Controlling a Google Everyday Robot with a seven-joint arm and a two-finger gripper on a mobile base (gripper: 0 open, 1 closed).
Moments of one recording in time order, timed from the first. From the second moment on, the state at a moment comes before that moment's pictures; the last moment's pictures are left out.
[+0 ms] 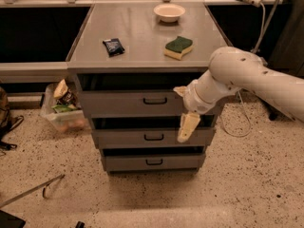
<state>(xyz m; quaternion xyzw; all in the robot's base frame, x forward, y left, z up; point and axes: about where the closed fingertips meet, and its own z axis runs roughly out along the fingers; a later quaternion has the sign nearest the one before) 0.598 -0.105 0.720 -0.70 0.67 0.07 0.25</state>
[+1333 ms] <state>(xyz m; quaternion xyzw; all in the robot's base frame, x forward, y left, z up) 0.664 -0.107 0.695 -0.66 0.68 0.10 0.29</state>
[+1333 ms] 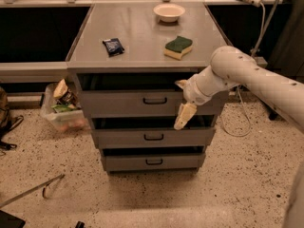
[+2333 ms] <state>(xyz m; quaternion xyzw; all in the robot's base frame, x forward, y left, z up) 0.675 -0.089 0.662 -0.67 0.68 0.15 0.26</state>
